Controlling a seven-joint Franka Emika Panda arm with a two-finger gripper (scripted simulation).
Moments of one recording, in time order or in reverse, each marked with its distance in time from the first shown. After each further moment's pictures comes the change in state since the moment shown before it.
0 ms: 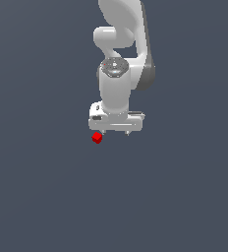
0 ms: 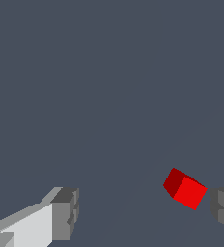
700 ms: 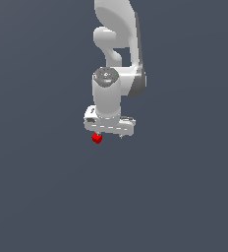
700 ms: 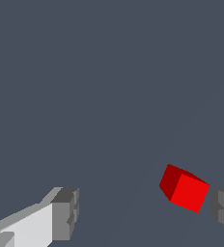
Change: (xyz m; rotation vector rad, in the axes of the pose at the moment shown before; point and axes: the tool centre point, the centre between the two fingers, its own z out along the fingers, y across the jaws) arm -0.010 0.026 0.033 -0.003 0.005 0.112
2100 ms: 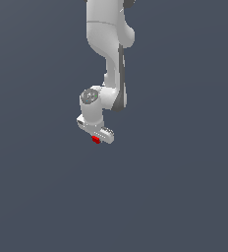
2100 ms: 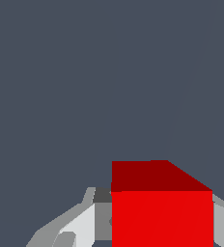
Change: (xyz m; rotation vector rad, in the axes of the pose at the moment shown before) arm -0.045 0.083 0.114 -0.009 0.015 0.380
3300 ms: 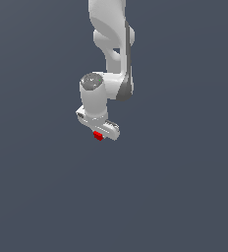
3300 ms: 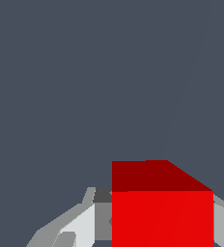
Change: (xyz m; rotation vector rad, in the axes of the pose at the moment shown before) arm 0.014 -0.034 -0.080 -0.001 -0.001 0.001
